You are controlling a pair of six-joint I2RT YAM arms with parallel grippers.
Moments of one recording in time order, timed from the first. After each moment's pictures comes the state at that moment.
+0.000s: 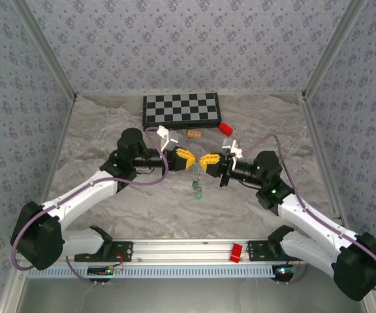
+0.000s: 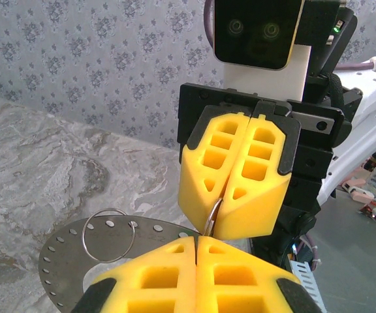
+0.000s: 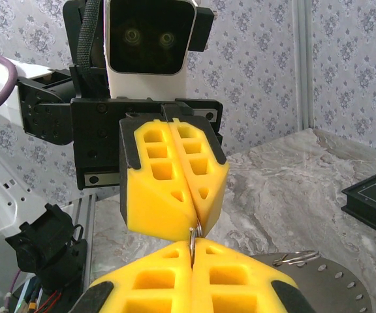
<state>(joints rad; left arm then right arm) -0.63 1.23 0.80 0.31 0.92 -0.20 0.59 0.94 0.53 0.47 -0.68 0.21</state>
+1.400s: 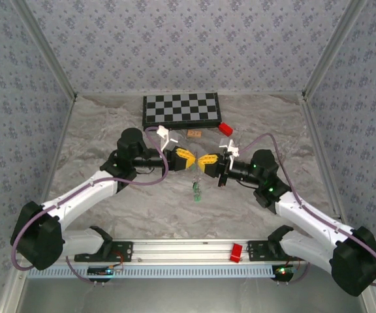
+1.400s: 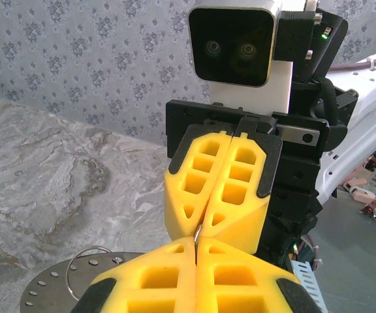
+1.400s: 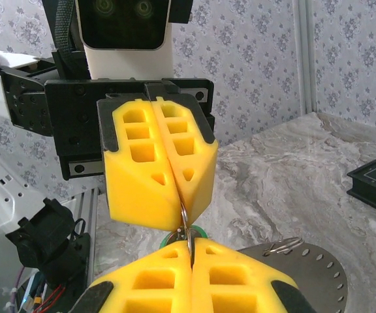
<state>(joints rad) -0.63 1.23 0.80 0.31 0.92 -0.19 0.59 0.98 0.53 0.47 -0.68 0.24</state>
